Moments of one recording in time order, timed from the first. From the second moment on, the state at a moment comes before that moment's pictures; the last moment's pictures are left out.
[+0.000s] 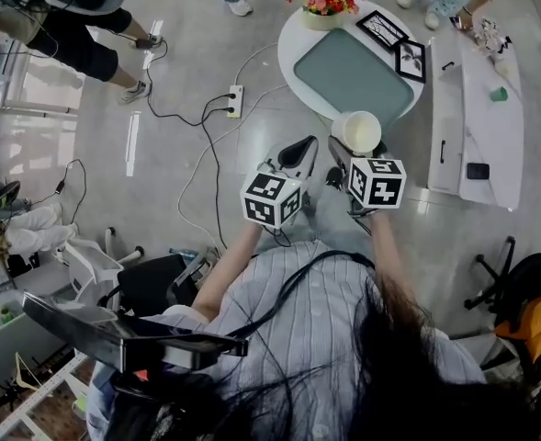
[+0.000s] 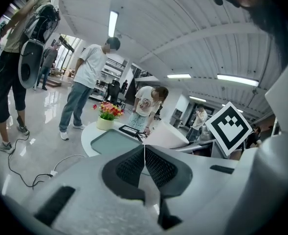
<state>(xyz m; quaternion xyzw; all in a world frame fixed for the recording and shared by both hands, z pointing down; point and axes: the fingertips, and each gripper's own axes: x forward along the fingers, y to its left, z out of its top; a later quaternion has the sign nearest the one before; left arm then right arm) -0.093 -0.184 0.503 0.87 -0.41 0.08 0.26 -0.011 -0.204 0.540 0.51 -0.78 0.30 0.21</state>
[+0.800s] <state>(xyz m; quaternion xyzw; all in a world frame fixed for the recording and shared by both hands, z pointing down) -0.012 -0.081 0.484 0.87 -0.43 0.07 0.24 0.066 -0.088 0.526 0.49 -0.80 0.29 0.19</state>
